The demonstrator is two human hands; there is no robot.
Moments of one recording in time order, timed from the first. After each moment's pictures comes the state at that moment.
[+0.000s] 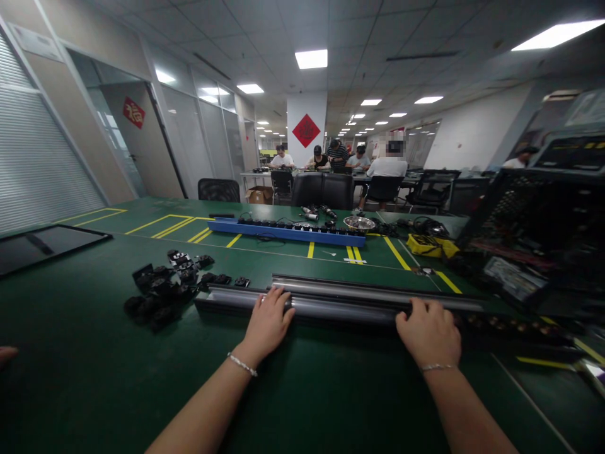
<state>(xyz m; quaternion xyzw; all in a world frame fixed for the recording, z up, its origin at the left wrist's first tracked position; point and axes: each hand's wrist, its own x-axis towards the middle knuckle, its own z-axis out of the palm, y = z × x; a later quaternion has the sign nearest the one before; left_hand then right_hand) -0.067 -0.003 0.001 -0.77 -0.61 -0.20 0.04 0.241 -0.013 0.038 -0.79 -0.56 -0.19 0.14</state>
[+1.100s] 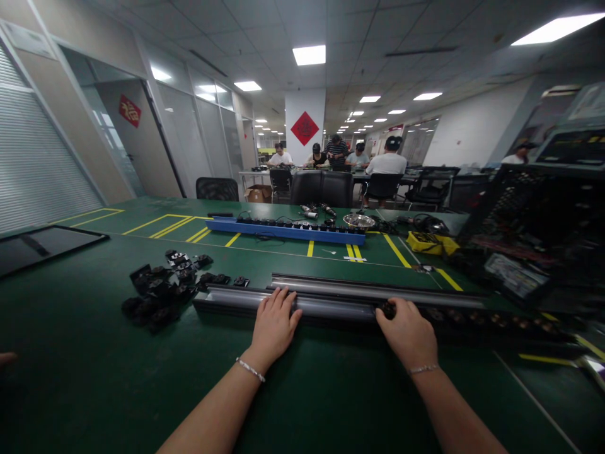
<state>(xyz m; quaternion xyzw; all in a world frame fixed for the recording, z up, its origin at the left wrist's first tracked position) -0.053 -0.006 -0.004 -0.76 -0.60 -0.22 0.09 0.218 -0.010 0.031 -0.77 -0.61 -0.06 0.19</state>
